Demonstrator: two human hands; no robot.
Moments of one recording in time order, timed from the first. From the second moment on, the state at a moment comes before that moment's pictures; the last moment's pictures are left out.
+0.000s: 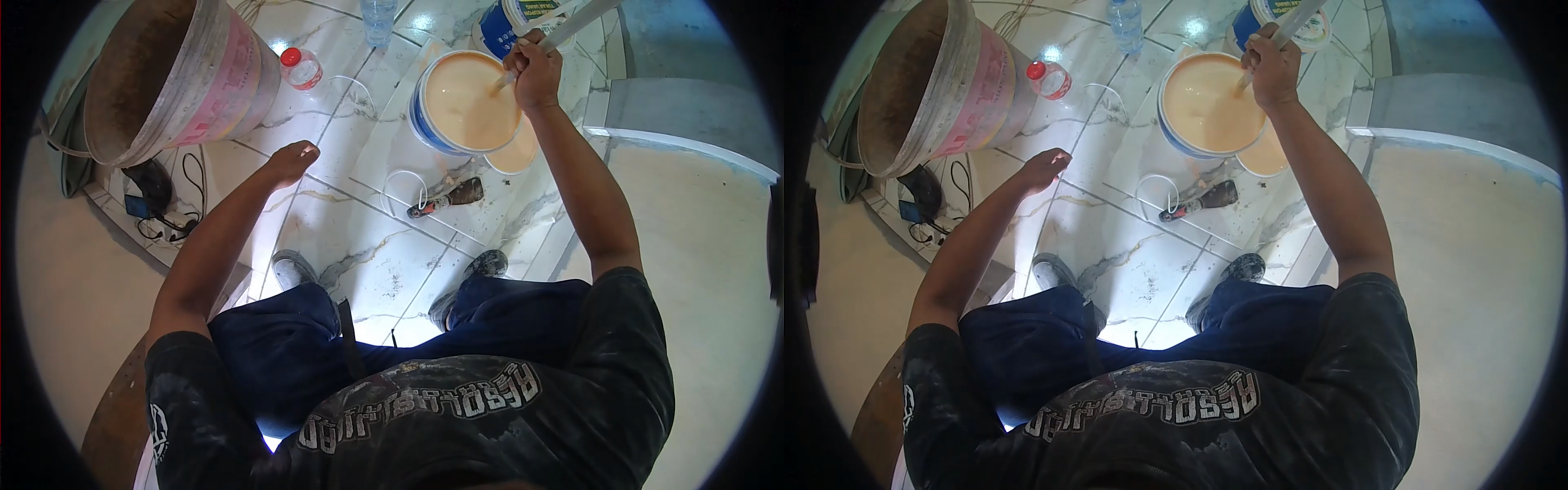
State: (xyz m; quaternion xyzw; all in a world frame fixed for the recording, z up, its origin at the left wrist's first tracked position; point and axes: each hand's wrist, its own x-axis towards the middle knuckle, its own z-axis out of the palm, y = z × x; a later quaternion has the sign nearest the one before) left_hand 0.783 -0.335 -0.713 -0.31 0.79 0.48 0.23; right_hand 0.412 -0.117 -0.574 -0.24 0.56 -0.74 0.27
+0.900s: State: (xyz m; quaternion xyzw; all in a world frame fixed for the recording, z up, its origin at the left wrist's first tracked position) left_hand 0.776 -0.332 -0.706 -0.29 0.82 0.42 0.25; right_hand 0.471 -0.107 -0.582 -0.29 0.49 -0.71 0.41
